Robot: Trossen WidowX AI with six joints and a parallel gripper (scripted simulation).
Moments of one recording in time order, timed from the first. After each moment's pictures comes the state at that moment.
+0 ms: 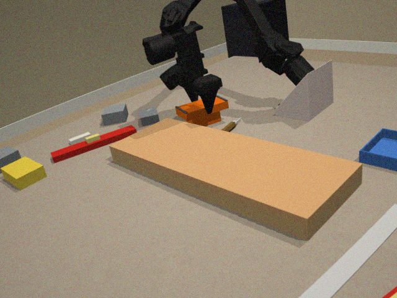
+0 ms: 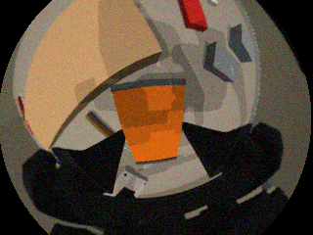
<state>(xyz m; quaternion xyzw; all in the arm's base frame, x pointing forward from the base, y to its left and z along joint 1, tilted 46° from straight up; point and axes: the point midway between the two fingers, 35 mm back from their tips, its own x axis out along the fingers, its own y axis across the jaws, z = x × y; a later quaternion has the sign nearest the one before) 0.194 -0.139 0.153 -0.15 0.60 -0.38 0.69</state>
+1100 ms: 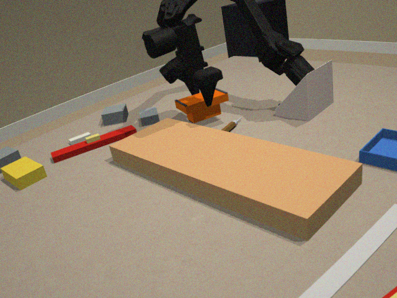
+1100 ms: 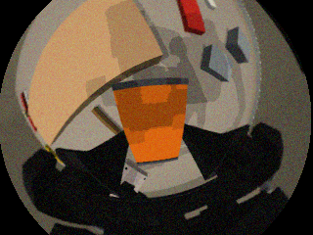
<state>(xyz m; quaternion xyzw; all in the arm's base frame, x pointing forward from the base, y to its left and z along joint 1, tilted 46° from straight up) 0.191 -0.124 0.162 -0.15 0.60 -0.37 0.69</state>
